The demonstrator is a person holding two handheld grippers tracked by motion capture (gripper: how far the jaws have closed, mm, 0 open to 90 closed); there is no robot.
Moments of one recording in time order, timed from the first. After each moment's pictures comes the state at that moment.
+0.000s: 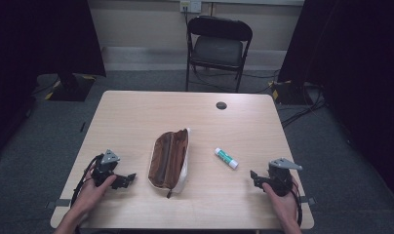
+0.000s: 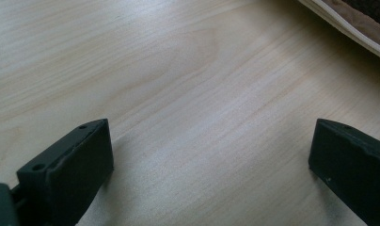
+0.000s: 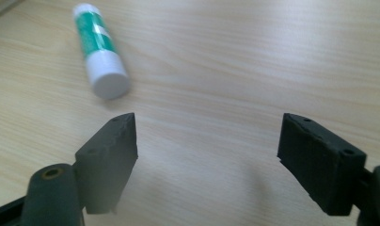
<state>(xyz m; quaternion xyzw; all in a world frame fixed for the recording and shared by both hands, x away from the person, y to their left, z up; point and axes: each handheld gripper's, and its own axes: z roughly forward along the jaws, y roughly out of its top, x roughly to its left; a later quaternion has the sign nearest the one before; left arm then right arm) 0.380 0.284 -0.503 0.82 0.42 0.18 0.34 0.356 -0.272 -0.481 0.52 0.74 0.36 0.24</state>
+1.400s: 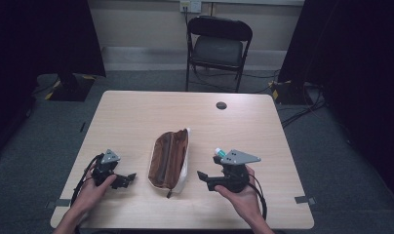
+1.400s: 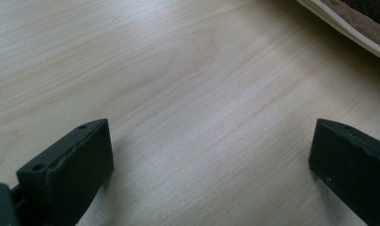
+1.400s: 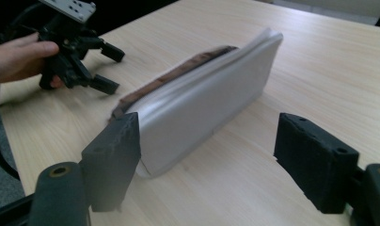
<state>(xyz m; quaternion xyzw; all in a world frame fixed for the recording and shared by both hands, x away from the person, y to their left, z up) 0.382 0.284 -0.503 0.82 0.42 0.18 0.34 0.333 -0.130 -0.401 0.34 0.79 0.49 0.14</state>
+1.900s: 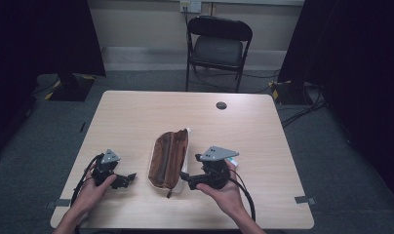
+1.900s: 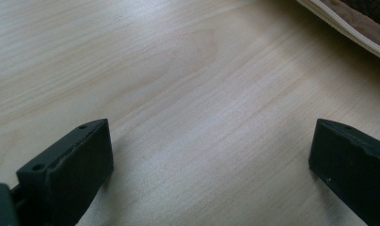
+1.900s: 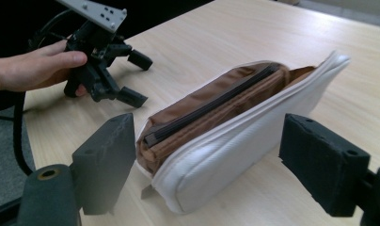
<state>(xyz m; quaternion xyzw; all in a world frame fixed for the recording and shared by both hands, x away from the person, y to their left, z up) 0.382 0.284 -0.503 0.82 0.42 0.18 0.34 0.342 -0.082 -0.399 0.31 0.81 0.49 0.12</state>
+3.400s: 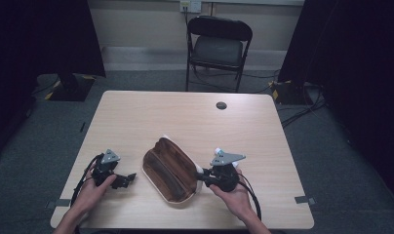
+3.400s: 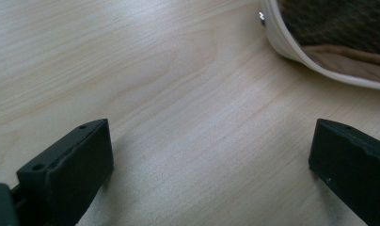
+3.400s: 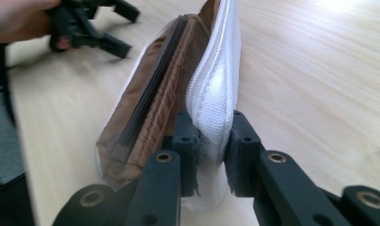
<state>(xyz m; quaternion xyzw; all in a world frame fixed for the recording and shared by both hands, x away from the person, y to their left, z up) 0.381 0.284 -0.503 0.82 0.42 0.18 0.35 0.351 -0.115 -0.437 0.31 0.83 0.46 0.08</state>
